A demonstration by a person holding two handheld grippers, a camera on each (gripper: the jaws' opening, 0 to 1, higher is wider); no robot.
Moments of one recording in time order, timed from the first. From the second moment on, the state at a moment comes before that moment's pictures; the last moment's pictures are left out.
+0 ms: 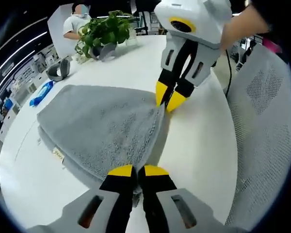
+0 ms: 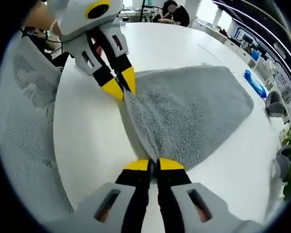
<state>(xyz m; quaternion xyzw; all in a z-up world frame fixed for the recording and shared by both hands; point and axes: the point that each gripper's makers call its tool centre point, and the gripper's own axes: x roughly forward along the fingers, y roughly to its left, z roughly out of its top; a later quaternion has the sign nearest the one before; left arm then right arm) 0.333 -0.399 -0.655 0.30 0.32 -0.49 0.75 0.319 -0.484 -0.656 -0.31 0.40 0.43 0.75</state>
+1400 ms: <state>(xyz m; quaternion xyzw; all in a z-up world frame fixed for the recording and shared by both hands) 0.309 -0.378 -0.560 0.26 0.32 -0.46 0.79 0.292 -0.467 -0.559 -0.24 0.39 0.42 0.78</state>
